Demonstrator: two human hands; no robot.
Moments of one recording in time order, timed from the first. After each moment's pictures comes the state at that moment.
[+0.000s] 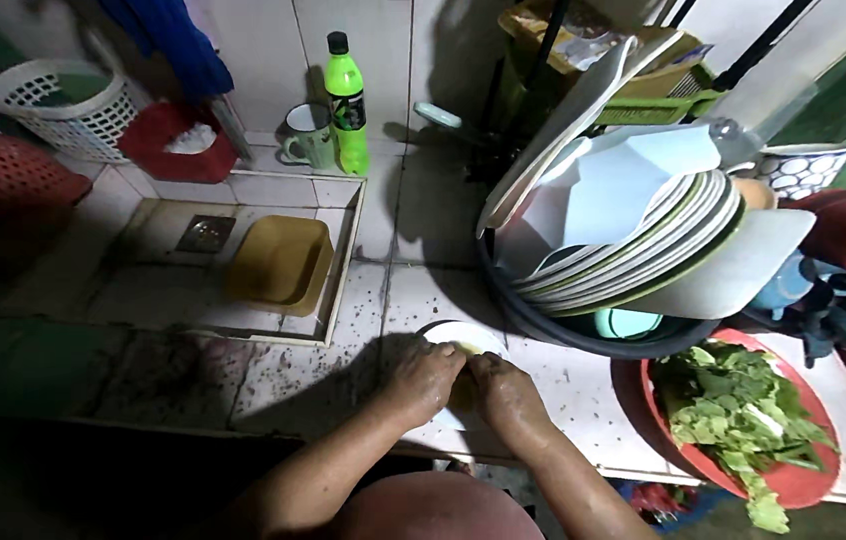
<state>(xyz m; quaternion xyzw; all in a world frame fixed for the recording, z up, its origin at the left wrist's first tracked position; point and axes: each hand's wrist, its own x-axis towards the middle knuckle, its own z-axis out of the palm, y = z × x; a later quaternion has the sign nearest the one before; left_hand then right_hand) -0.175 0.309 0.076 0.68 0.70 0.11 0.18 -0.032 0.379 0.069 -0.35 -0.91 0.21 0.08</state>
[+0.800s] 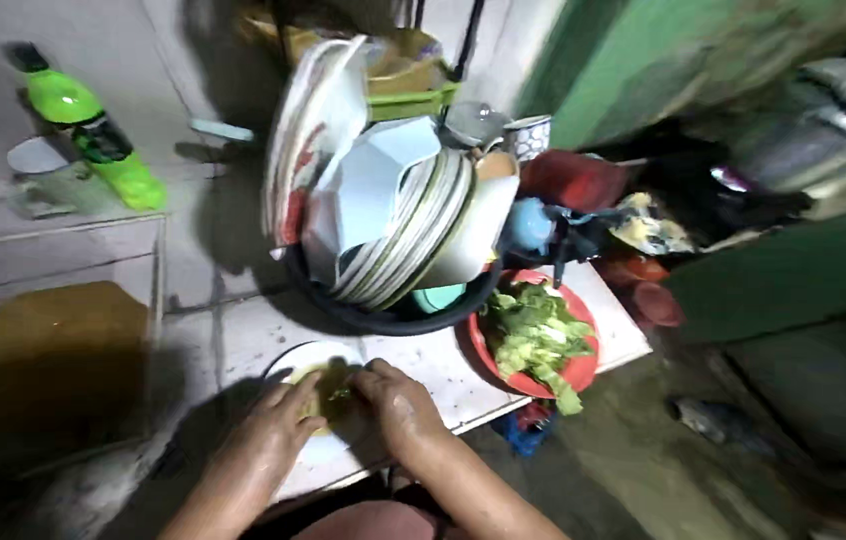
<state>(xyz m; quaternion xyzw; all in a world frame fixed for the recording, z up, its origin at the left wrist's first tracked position) -0.154 0.298 0.102 0.64 0.73 0.17 0.17 0.021 0.379 0.100 -0.42 -0.84 0.32 0.15</state>
